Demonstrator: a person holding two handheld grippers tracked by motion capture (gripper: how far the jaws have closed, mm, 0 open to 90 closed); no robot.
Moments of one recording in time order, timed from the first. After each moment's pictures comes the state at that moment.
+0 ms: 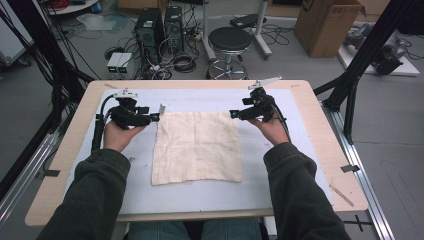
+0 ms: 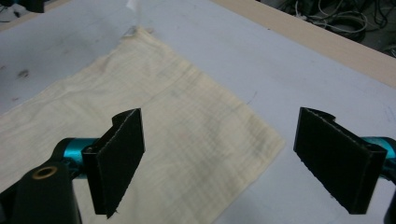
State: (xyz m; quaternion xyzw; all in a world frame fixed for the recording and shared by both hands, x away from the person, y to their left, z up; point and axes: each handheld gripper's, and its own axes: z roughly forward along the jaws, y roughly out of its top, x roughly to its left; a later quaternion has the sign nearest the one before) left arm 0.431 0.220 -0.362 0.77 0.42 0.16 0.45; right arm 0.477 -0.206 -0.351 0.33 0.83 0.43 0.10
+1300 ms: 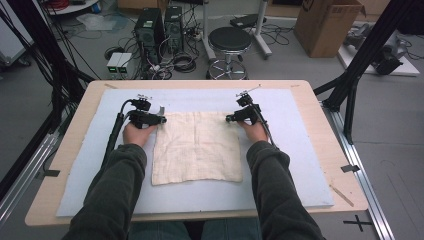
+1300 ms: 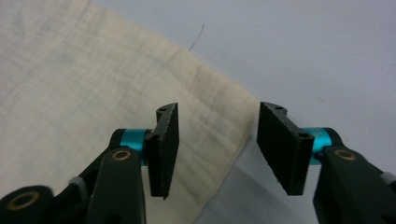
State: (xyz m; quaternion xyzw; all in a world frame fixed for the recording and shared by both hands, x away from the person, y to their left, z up) left arm 0.484 0.202 -0.435 0.75 0.54 0.15 0.36; right arm 0.525 -0.183 -0.431 0.43 0.84 0.33 0.09
